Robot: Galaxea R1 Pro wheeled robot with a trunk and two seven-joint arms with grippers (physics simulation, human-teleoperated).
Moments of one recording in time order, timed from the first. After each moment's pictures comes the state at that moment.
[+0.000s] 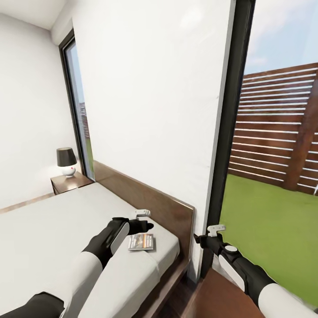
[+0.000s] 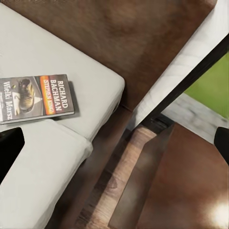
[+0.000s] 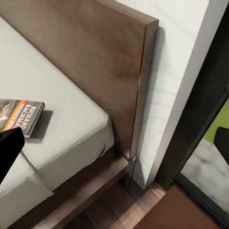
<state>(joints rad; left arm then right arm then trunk) -0.79 -0.10 -0.26 -0.64 0.36 0.60 -0.03 -0.61 -0.19 0.54 -0.69 -0.52 0.11 -0.05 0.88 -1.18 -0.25</state>
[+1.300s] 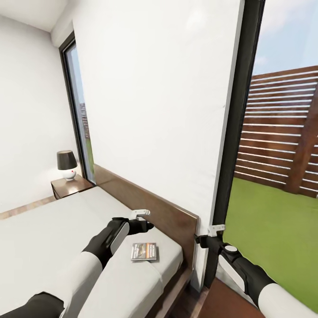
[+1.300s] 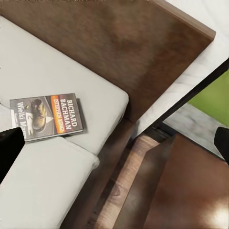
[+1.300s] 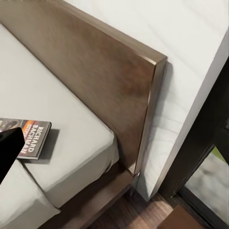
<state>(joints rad) -0.79 -0.10 -0.26 -0.64 0.36 0.60 -0.03 -0.61 -0.19 0.54 -0.69 -0.52 0.11 -0.05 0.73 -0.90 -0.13</state>
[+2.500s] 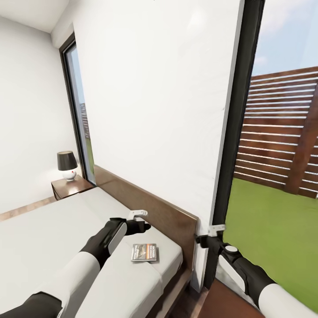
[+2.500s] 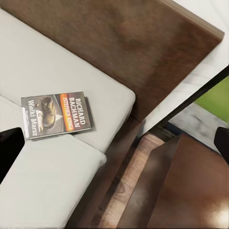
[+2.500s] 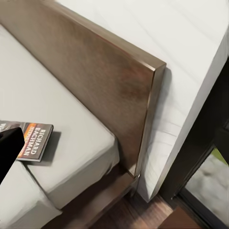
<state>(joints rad) -0.79 -0.09 -0.26 -0.63 0.36 0.60 -0.03 -0.61 -0.19 0.54 -0.69 -0.52 0.10 -0.04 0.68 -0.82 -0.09</state>
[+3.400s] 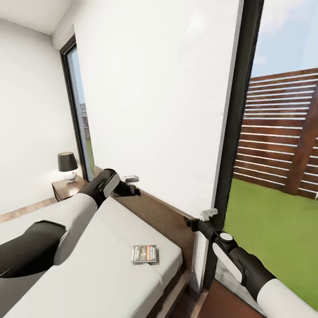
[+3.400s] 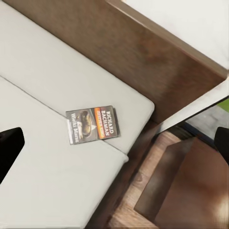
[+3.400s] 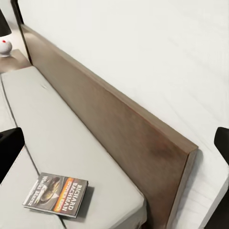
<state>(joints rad) -1.24 -0.05 -0.24 -0.38 0.37 0.91 0.00 -0.61 -0.20 0.54 -0.94 -0.51 0.12 -0.05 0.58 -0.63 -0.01</state>
